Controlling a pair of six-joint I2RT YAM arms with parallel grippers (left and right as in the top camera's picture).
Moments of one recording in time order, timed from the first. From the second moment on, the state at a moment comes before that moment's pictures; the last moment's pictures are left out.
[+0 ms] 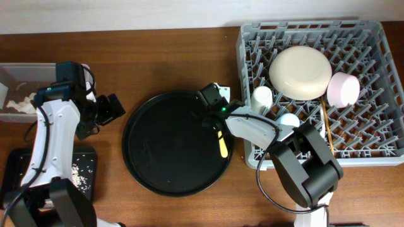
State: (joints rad) left arm 0.18 1.66 1.37 -1.08 0.10 -0.34; right arm 0.59 2.01 1.27 -0.42 0.22 0.63
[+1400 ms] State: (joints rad) left arm 0.18 1.66 1.37 -1.08 0.10 -0.34; right arm 0.05 1.24 1.26 -1.06 0.09 -0.16
